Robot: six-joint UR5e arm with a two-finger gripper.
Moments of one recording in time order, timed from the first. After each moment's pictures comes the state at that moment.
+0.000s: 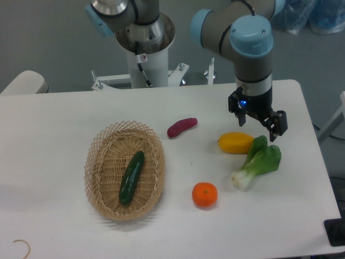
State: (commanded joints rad) arm 2.67 -1.81 -1.67 -0.92 1.64 1.44
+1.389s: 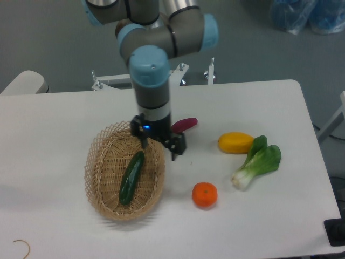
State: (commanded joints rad) arm 2.25 -1.79 -1.88 -0.89 1.56 0.67
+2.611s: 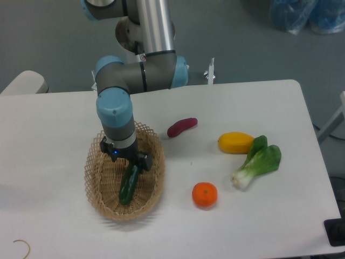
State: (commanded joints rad) arm 2.18 -1.97 -1.83 -0.85 1.56 0.61
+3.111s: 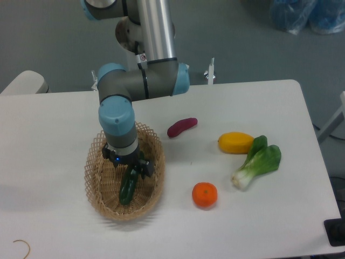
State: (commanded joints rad) arm 2.18 -2.02 -1.78 -0.84 1.58 0.61
